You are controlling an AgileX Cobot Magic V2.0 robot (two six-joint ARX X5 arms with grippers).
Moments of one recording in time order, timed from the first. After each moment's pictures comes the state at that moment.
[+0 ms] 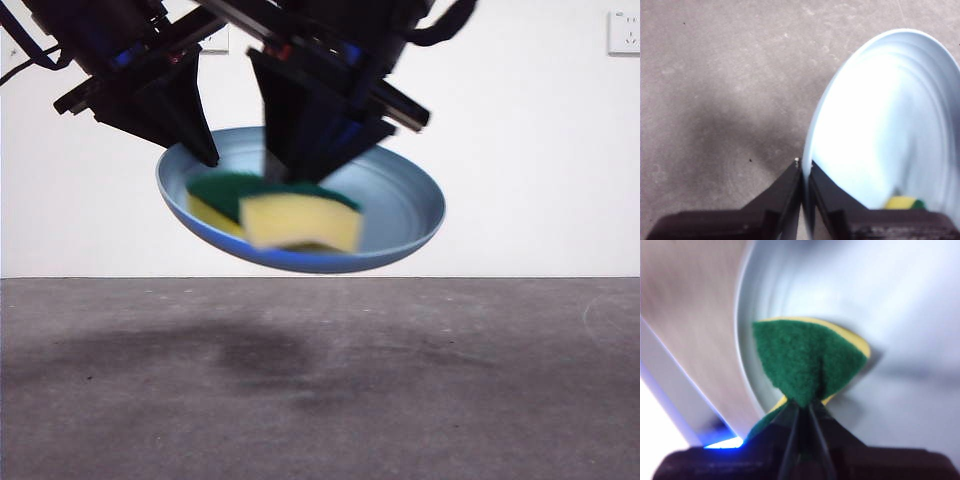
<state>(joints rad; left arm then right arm) -0.49 1.34 1.03 -0.42 0.15 -0.10 0.92 1.56 1.21 -0.68 -0.02 0.13</state>
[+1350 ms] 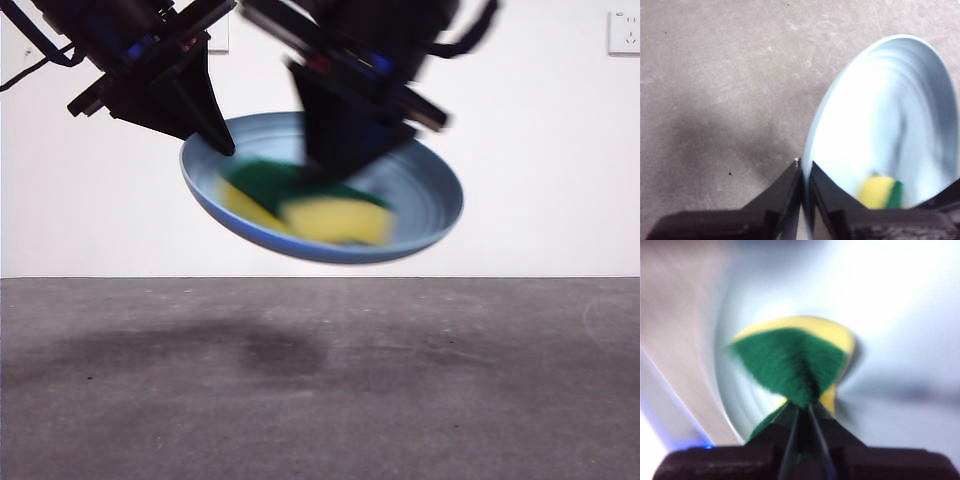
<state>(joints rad) -0.49 1.34 1.03 -0.37 0.22 -0.15 0.82 1.56 1.21 -0.70 -0.03 0.06</state>
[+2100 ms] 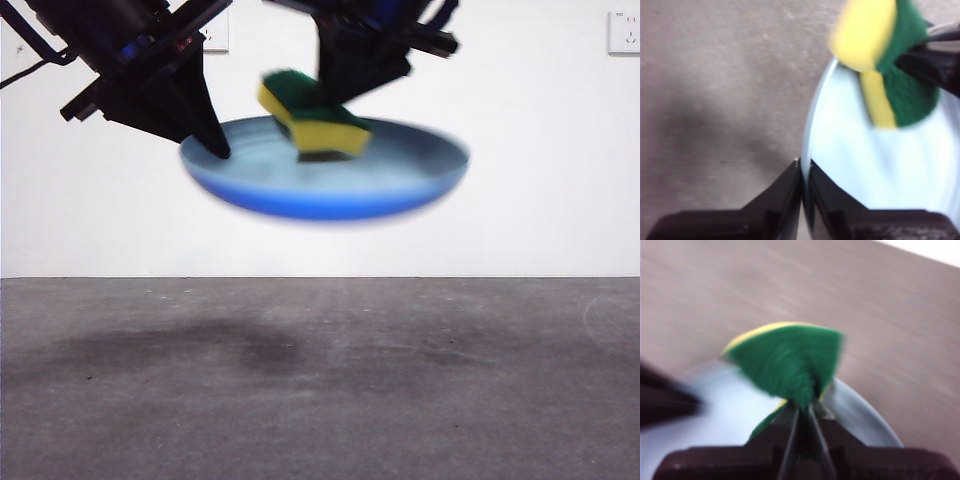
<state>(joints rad) -0.49 1.34 1.03 -0.41 0.21 -0.16 0.76 1.50 1.21 -0.25 0.14 0.05</state>
